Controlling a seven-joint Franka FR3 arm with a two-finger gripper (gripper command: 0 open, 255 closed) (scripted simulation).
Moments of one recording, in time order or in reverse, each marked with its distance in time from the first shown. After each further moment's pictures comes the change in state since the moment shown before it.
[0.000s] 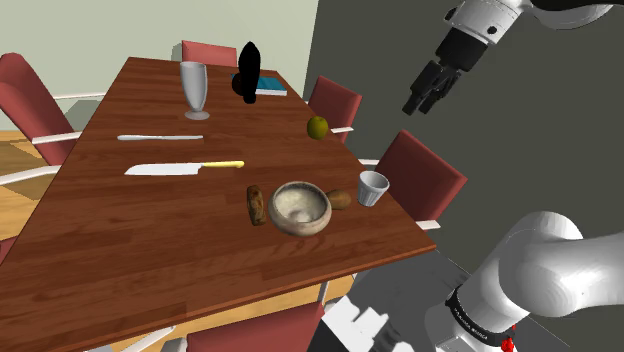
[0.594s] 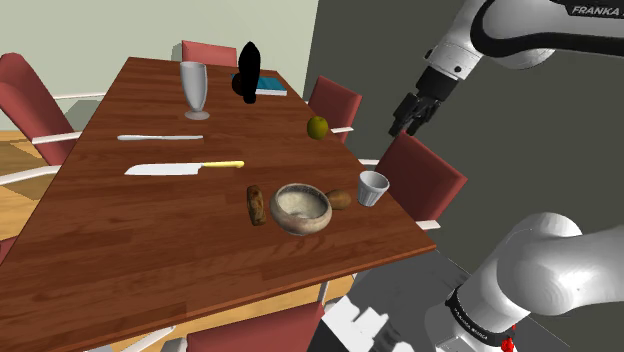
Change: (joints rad) arm -0.040 0.081 -0.073 -0.130 -0.012 0.158 -0.033
